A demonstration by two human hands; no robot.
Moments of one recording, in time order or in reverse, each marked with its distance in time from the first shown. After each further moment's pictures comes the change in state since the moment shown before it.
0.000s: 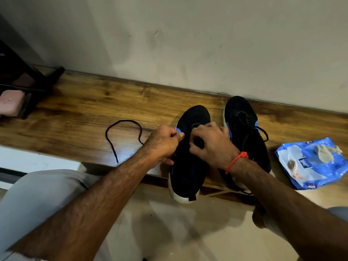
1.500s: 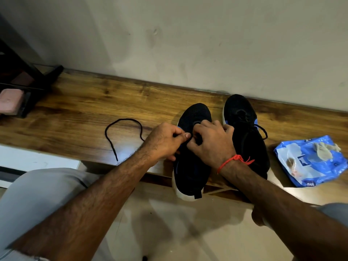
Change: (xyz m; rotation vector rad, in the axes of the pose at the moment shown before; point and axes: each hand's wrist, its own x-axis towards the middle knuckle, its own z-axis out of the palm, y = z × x) left_hand 0.004 -0.004 0.000 0.111 -0.009 0.178; right_hand -0.001 -0.009 0.015 -0.181 0.235 0.139
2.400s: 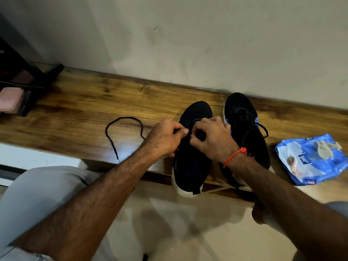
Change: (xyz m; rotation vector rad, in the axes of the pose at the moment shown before) left_hand 0.000 0.003 0.000 0.064 0.054 0.022; right_hand 0.007 0.009 -0.008 0.232 -0.131 -0.044
